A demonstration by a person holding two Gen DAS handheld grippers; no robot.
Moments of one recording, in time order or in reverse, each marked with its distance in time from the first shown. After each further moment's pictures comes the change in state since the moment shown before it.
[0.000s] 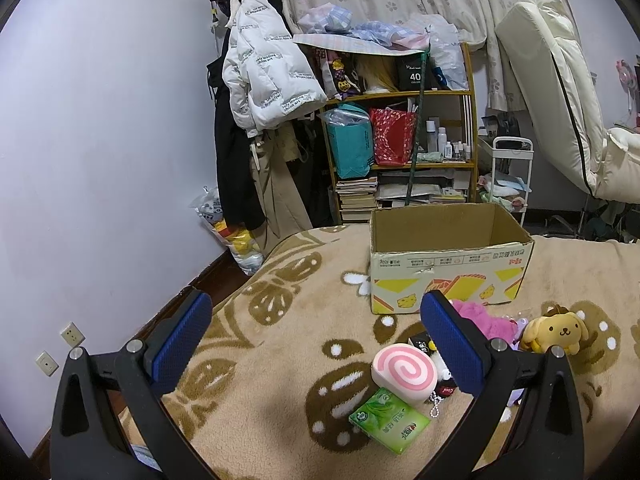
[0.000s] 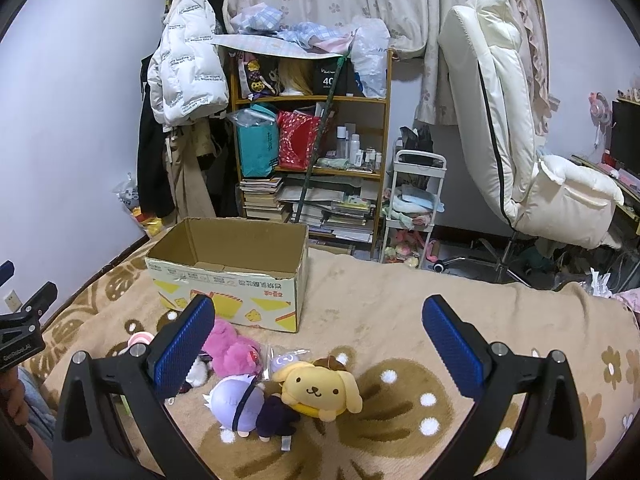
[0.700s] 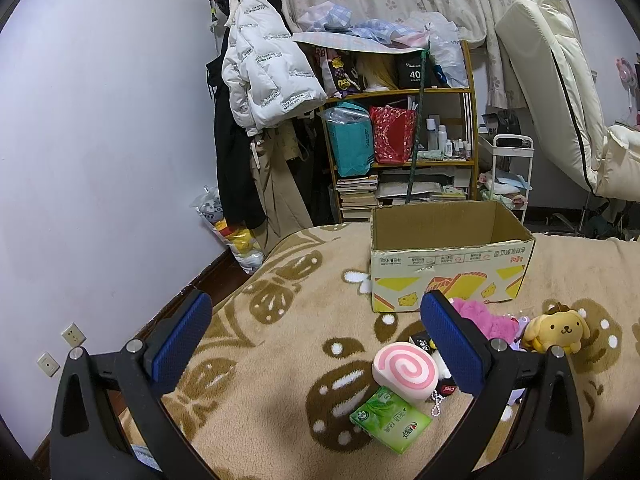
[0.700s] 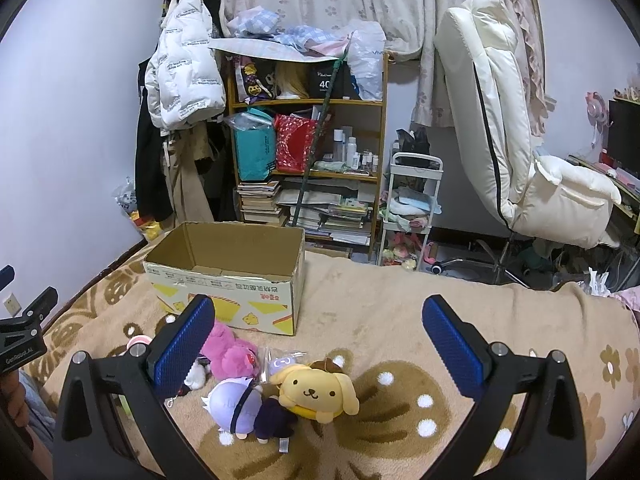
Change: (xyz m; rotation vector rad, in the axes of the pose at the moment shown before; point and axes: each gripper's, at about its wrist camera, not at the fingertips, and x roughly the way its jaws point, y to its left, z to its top) left arm 0.000 -0.003 -0.002 0.006 0.003 -0.001; right arm -0.004 -0.004 0.000 0.007 -0.016 -0.007
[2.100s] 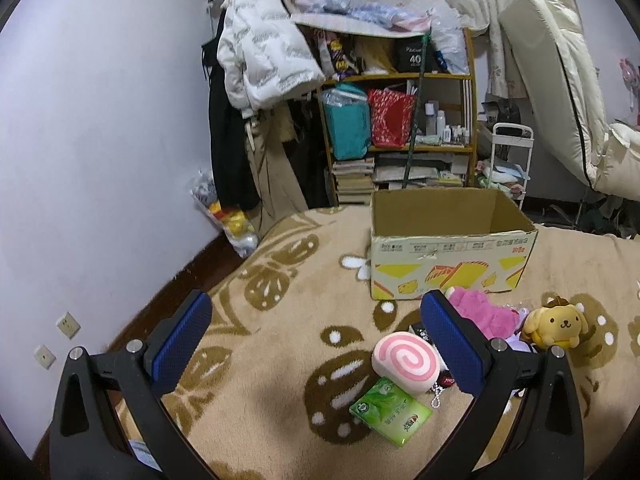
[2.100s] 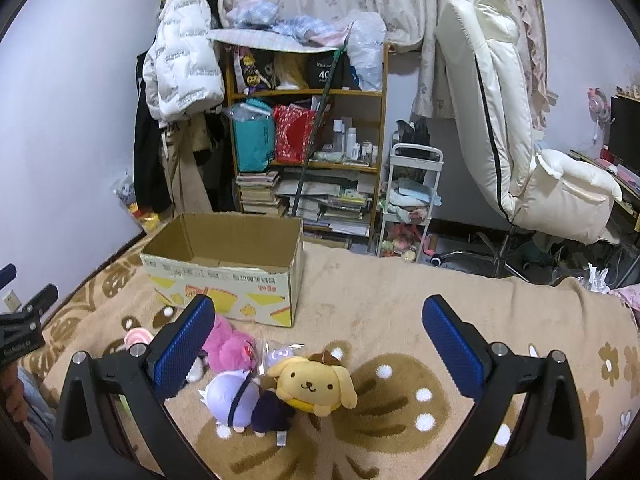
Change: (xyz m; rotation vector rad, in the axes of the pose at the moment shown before) left arm 0.019 0.008 0.005 -0.019 0.092 -0.023; right arm 0.008 -0.007 -0.002 -0.003 0.050 -0.002
